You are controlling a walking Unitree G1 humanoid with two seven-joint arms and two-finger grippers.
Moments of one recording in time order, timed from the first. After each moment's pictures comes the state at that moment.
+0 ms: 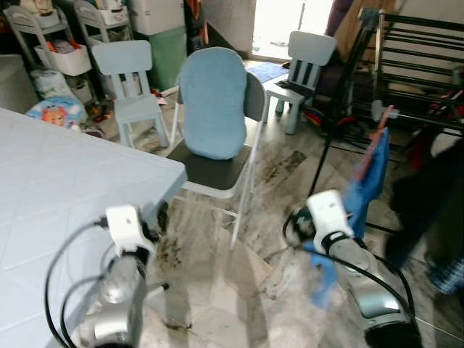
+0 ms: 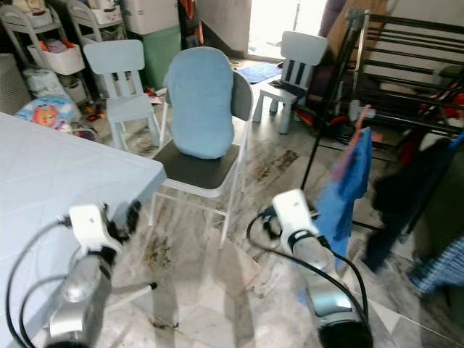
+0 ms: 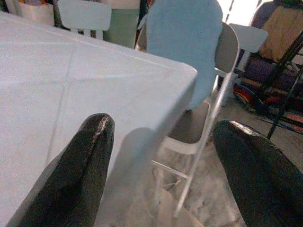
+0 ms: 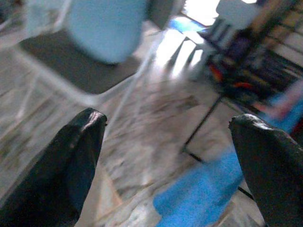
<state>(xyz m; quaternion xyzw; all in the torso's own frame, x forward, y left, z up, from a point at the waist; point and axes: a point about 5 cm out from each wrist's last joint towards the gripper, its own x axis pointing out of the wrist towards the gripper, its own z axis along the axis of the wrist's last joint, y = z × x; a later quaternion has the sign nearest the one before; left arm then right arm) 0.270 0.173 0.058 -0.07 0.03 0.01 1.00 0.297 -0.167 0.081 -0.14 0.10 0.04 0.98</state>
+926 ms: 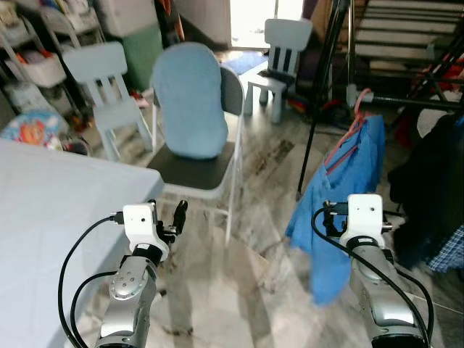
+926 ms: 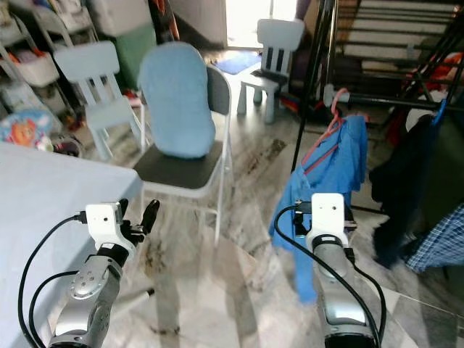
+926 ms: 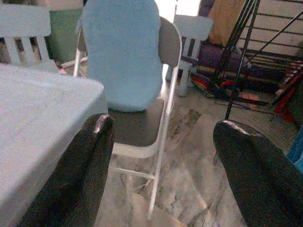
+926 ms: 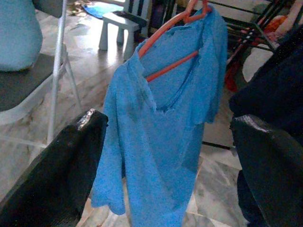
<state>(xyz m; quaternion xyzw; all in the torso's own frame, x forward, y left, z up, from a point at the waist) 0.274 0.153 0.068 -0.07 0.02 -0.06 1.00 0.284 -0.200 0.083 -0.10 0.10 -0.09 0.99</state>
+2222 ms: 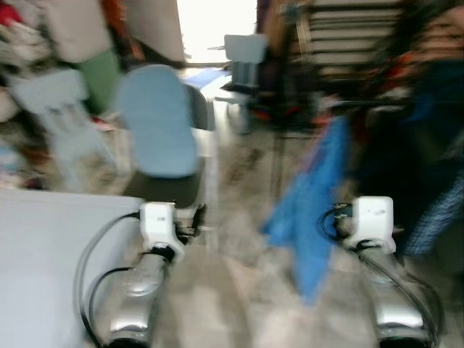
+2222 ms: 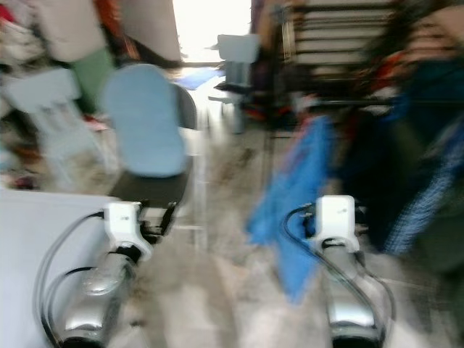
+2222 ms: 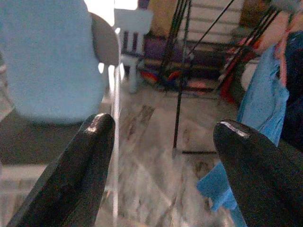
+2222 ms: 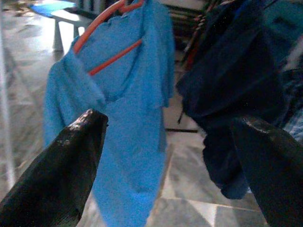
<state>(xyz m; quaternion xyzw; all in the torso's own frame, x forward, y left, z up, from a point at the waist) 0.278 0.139 0.062 -0.07 0.04 -0.10 0.99 0.283 -0.196 0.080 -0.09 0.11 -0.09 0.99</state>
